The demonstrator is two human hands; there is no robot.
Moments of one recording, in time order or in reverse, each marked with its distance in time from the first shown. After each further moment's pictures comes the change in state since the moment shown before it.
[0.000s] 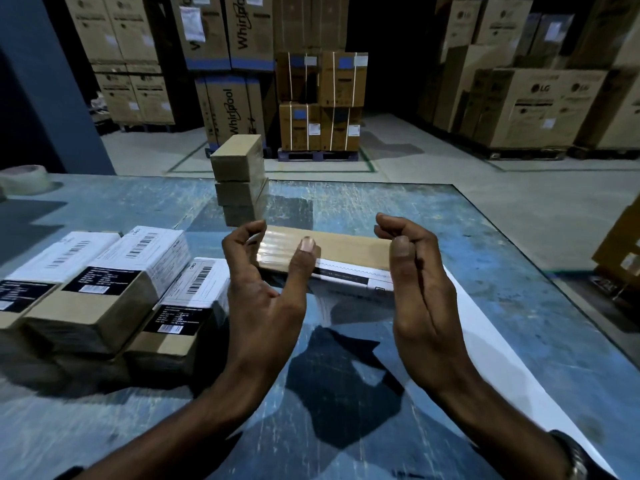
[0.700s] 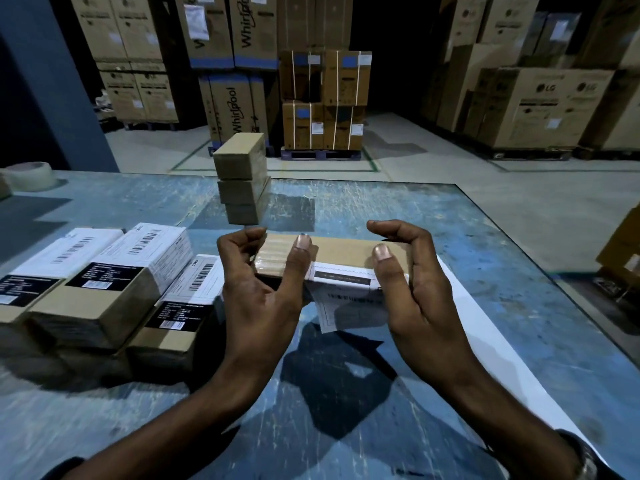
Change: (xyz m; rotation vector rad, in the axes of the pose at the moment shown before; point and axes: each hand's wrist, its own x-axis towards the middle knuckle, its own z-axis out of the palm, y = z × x) left_hand 0.003 -0.006 -0.004 -0.003 0.045 -0.049; right_hand 0.004 0.005 -0.006 -0.080 -0.092 0.007
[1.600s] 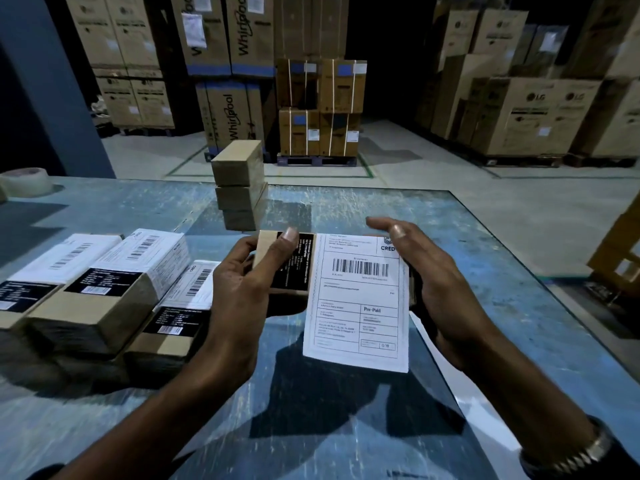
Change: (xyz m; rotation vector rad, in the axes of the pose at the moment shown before) left_hand 0.013 0.015 -0.014 -0.209 -0.189 -0.297; right_hand 0.027 -0.006 -0.029 0.251 -0.183 0.367
